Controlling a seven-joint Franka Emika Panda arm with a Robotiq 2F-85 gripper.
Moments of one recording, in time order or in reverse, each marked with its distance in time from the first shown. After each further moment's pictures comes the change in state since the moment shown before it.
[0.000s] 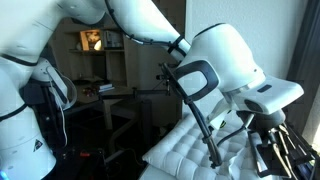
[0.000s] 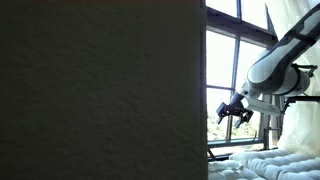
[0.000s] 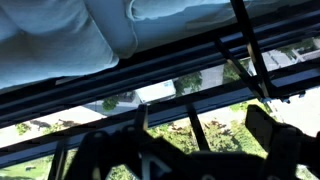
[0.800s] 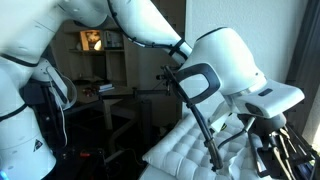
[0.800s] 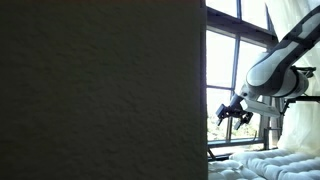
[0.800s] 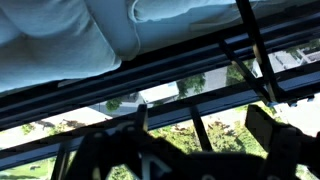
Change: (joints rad) arm 0.003 0.023 -0.007 0.013 0.000 -0.006 0.014
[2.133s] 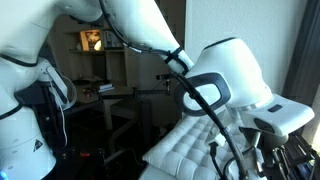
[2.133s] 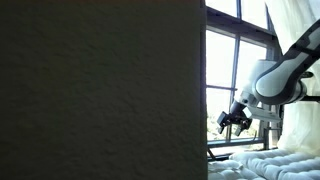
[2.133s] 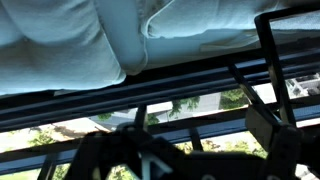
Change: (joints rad) arm -0.263 -0.032 0.247 0.010 -0.346 0.002 0.118
